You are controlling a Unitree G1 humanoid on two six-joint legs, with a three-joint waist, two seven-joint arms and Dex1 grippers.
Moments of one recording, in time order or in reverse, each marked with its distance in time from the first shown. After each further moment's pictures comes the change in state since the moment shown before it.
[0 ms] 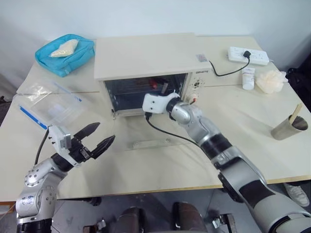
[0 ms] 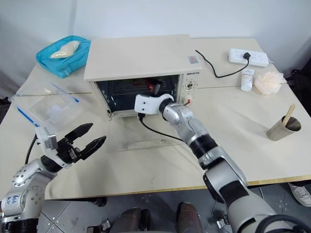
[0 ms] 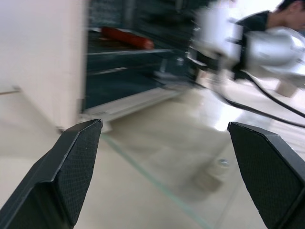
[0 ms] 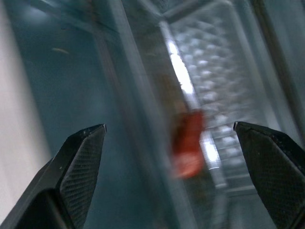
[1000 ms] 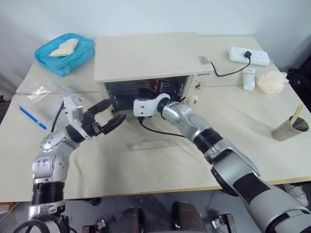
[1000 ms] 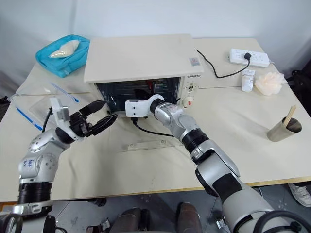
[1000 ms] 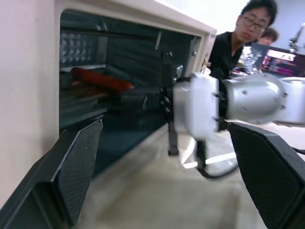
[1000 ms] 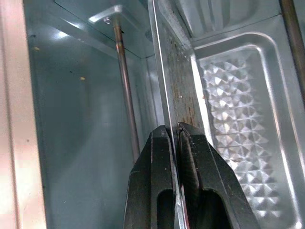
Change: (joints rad) left arm -0.437 0.012 -0.130 0.310 0.034 -0.011 -0.096; right arm 0.016 0.014 0.063 -0.002 -0.064 -0.105 0.026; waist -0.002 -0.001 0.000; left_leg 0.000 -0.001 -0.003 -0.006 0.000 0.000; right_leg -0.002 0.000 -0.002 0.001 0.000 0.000
